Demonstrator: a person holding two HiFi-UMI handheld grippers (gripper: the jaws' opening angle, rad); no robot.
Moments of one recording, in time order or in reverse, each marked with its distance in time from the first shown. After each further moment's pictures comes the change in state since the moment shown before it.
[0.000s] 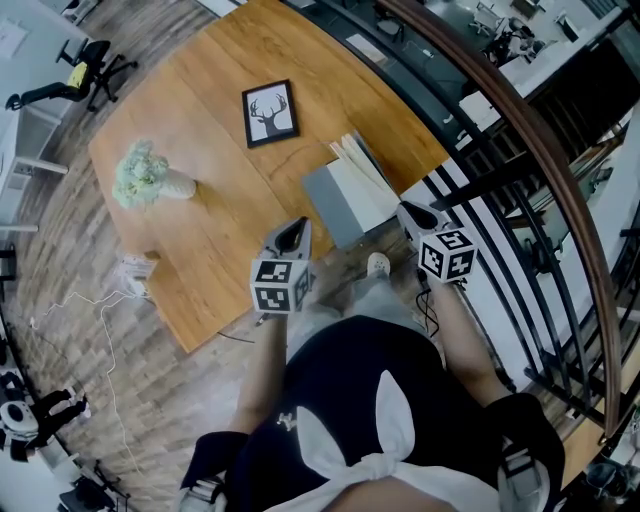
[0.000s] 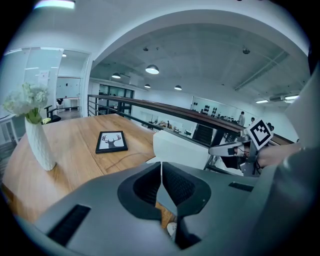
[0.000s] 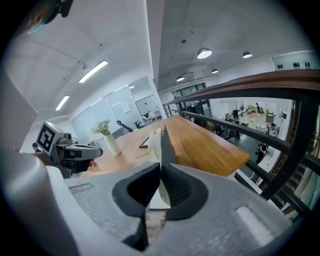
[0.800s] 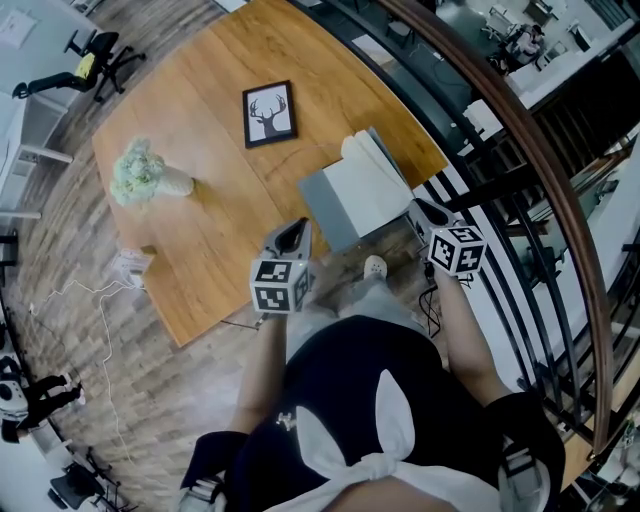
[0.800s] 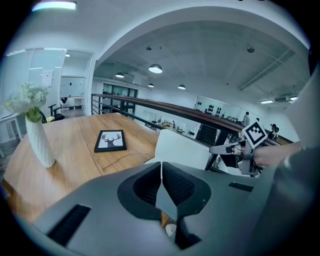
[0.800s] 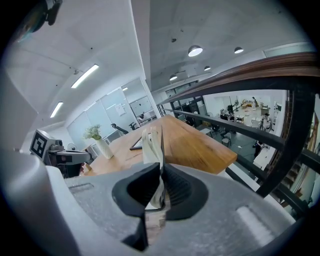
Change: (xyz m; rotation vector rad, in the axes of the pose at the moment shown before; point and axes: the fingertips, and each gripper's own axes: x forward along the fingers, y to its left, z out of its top) left arm 0.016 -0.019 0.006 -0.026 0.009 0.040; right arm -0.007 -0.064 0.006 0.076 0.005 -0.023
